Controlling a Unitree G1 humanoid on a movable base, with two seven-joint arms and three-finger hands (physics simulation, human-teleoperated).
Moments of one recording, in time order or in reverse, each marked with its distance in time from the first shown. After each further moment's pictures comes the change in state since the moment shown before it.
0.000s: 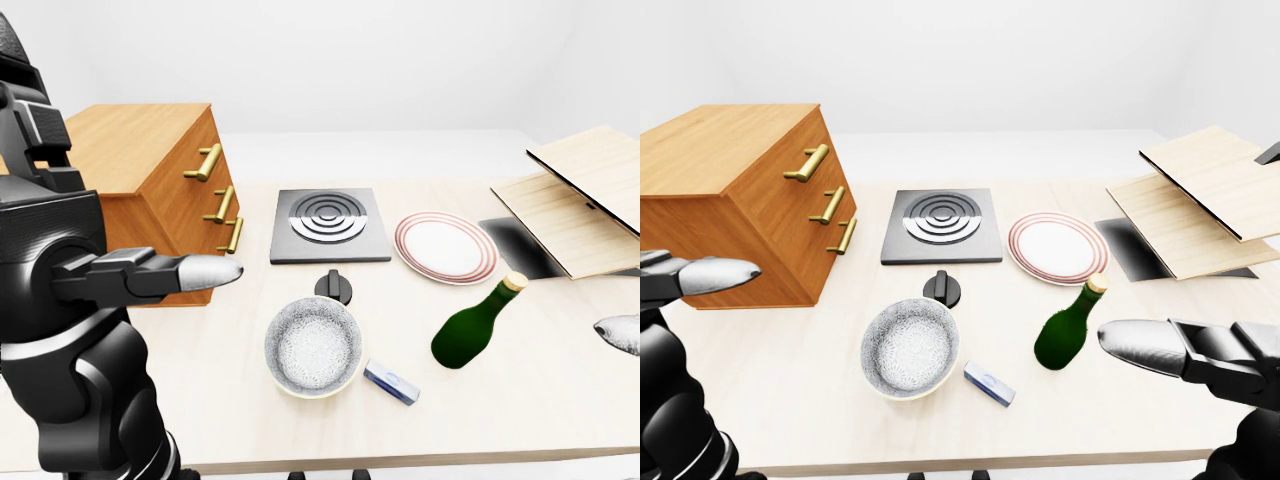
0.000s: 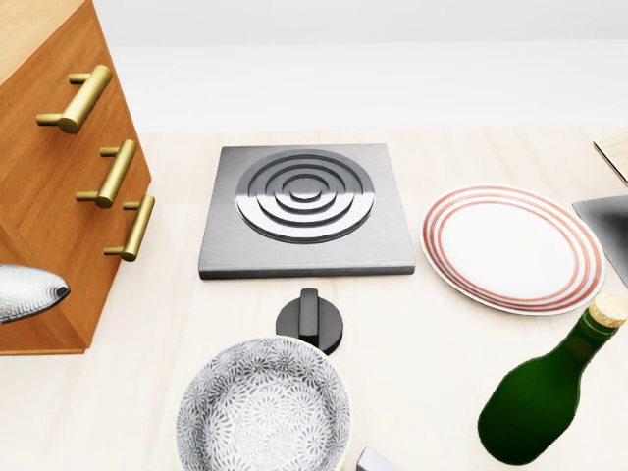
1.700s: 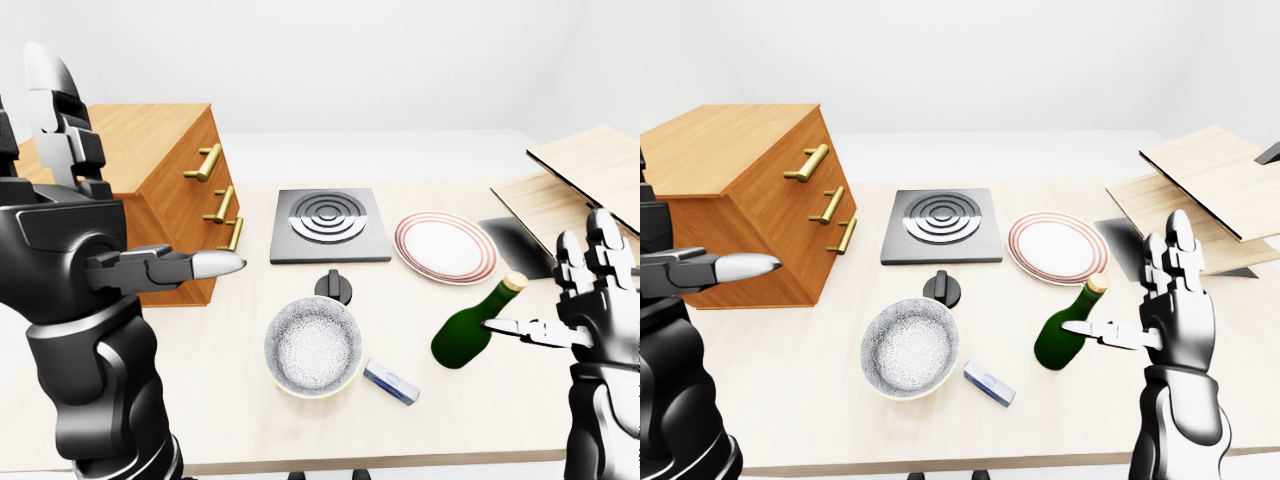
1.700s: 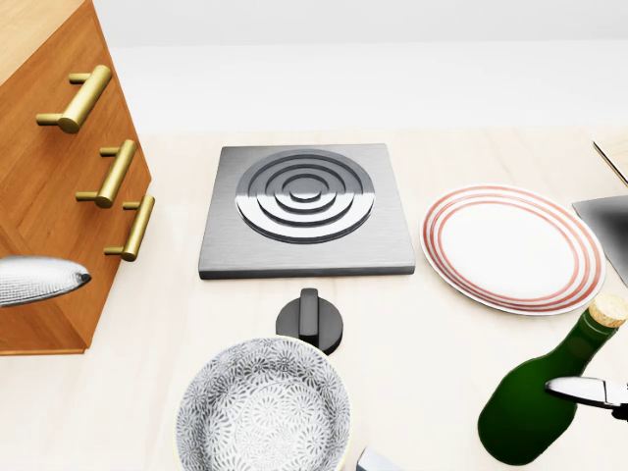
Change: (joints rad) left arm 0.033 -0.014 -0.004 0.081 0.020 0.000 -0.022; right arm 0.252 0.249 0.169 0.548 -0.270 0.000 0.169
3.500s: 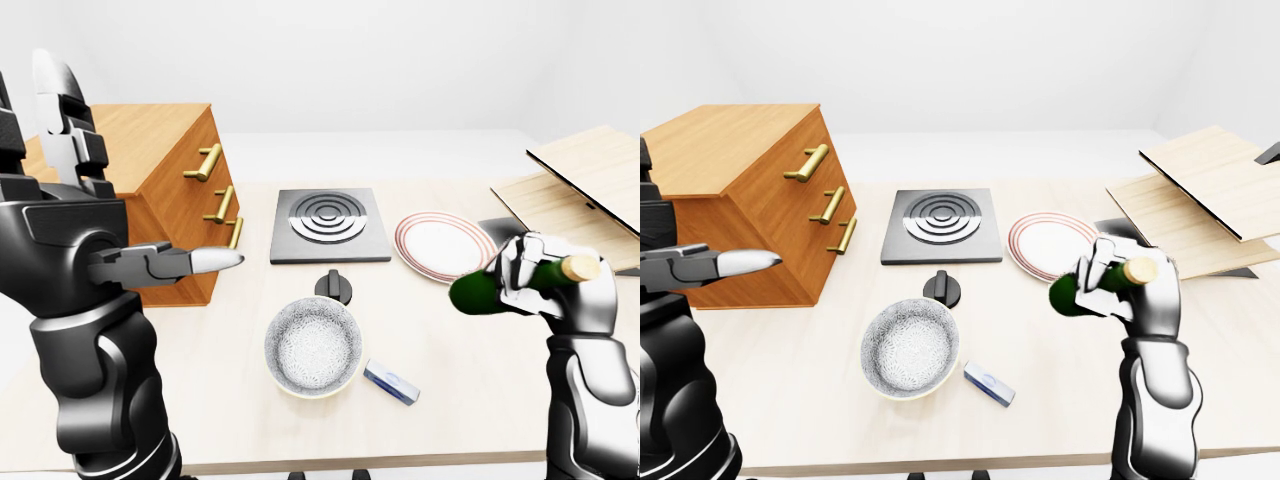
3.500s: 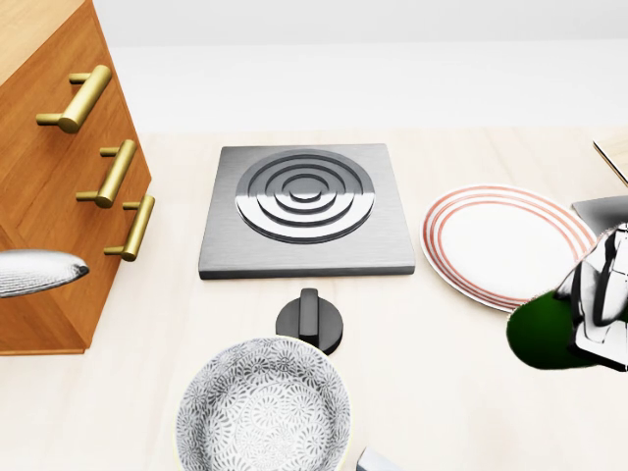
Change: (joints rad) left arm -0.006 0.008 0.007 0.028 -0.014 0.000 0.002; right arm -0.089 -0.051 0.126 0.038 -0.074 0.000 -0.009
